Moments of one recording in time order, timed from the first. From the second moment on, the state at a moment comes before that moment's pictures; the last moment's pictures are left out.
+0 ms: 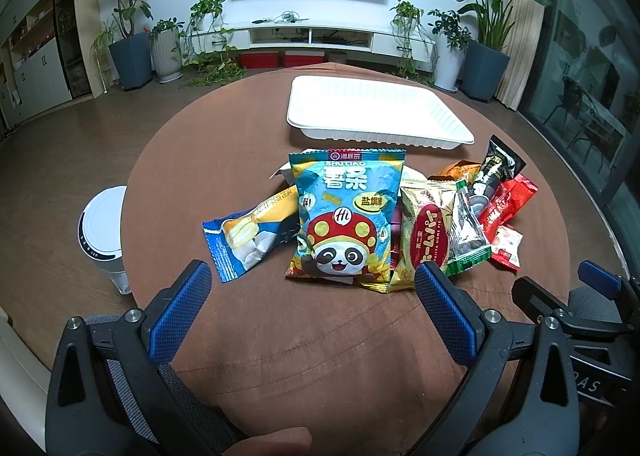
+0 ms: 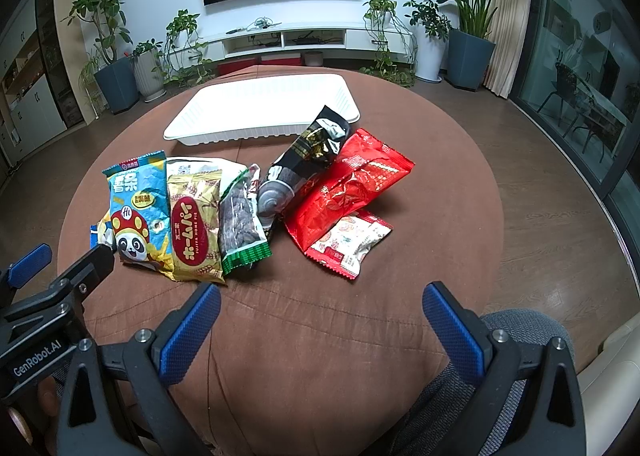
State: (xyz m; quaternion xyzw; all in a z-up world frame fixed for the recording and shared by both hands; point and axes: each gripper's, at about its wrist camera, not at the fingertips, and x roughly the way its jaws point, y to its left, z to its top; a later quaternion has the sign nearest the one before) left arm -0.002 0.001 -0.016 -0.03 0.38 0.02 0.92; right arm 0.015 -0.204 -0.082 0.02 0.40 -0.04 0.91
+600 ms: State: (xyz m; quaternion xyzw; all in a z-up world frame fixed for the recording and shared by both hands) left arm -0.017 0.039 -0.019 0.03 0.37 -0.01 0.93; right arm 0.013 -0.244 -0.073 0.13 0.34 0.00 0.93
